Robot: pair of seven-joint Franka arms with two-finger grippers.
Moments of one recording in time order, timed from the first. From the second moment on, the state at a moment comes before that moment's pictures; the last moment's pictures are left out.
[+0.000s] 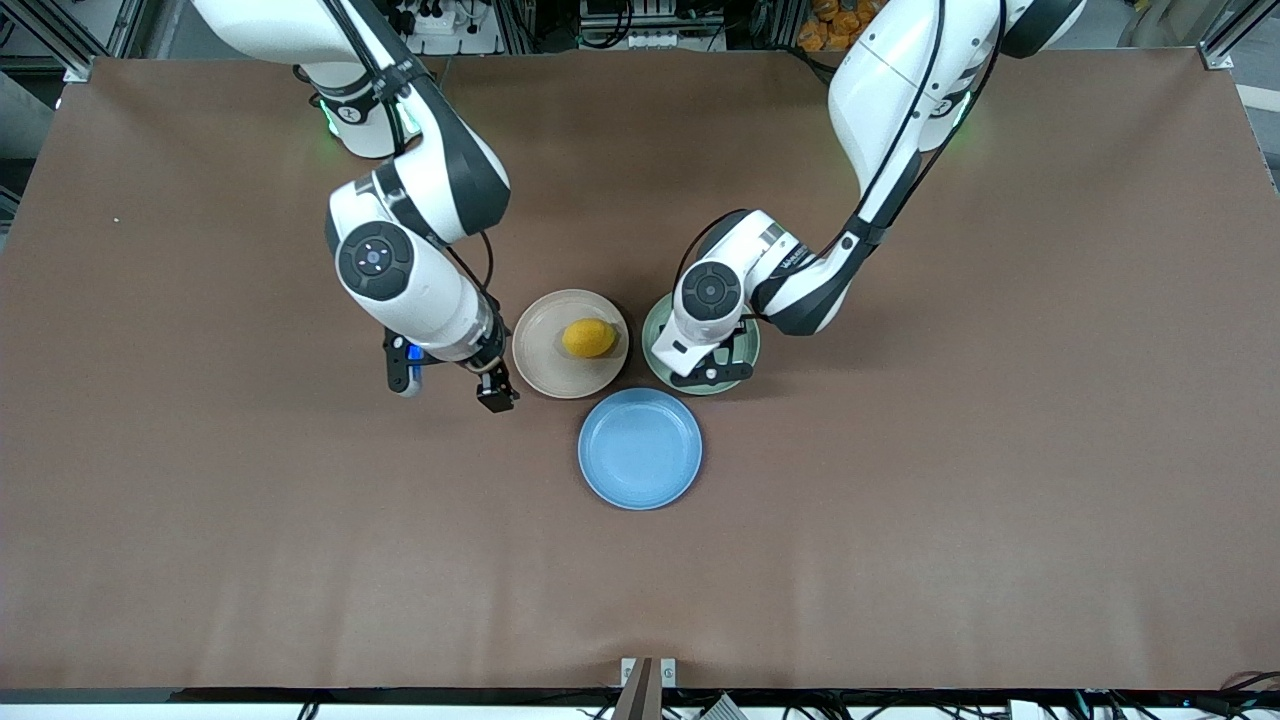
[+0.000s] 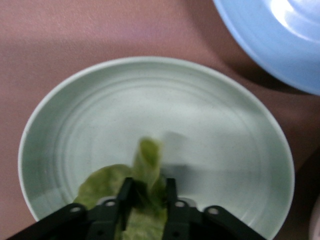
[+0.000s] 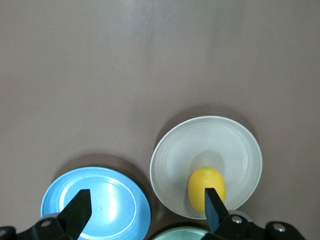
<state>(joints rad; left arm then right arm) -0.51 0.72 -0.25 -1.67 0.06 2.19 -0.86 0.45 0.41 0.06 -1.67 0.12 2.10 1.85</state>
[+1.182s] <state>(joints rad) -0.31 0.54 -0.24 -1.56 0.07 1.86 -0.65 0.56 0.52 0.05 -1.82 0.06 2.39 2.03</state>
